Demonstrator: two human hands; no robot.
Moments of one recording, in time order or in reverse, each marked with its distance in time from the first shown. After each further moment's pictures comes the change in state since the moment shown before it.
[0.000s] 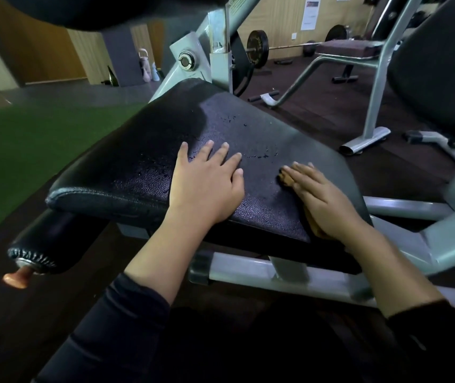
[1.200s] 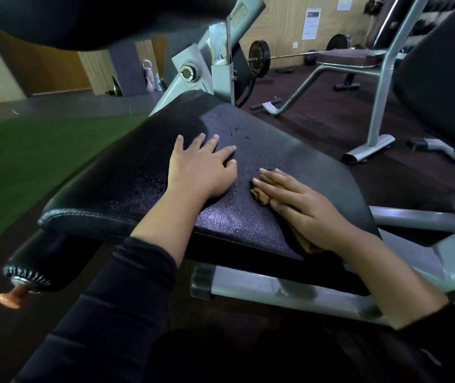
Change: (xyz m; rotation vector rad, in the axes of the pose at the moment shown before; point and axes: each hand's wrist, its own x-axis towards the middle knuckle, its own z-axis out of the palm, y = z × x) left_hand 0.062 -0.024 -0.003 0.043 -0.189 -0.048; right_hand 0.023 -0.015 0.008 0.032 -0.118 -0.342
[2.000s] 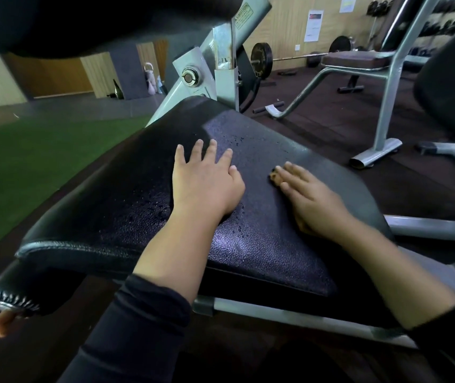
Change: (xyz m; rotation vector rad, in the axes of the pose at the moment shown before) left_hand 0.011 0.005 0.005 -0.027 0.049 -0.100; right_hand 0.052 0.028 0.005 -0.036 0.083 0.371
